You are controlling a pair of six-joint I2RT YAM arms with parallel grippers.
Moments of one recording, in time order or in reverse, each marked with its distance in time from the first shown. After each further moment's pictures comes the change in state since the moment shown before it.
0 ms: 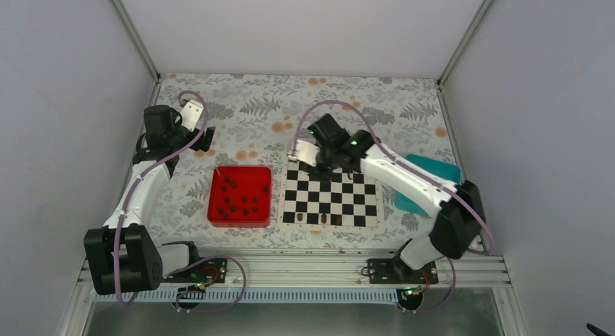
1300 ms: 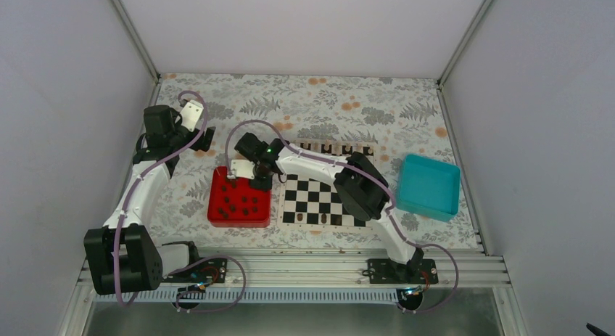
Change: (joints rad) left arm 0.000 0.000 0.000 0.001 0.002 0.000; right arm 0.182 0.658 0.453 0.063 0.072 -0.007
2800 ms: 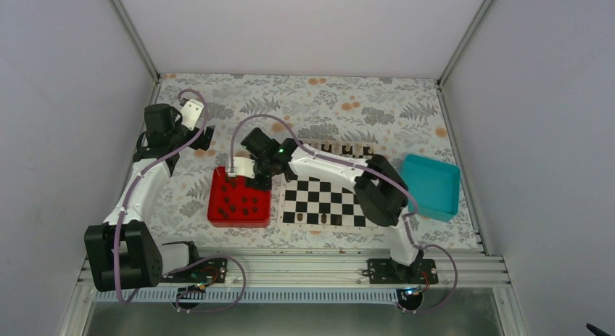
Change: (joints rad) left arm 0.000 0.021 0.013 0.000 -0.015 0.000; right arm -0.011 -0.214 -0.182 0.133 -0.211 -0.022
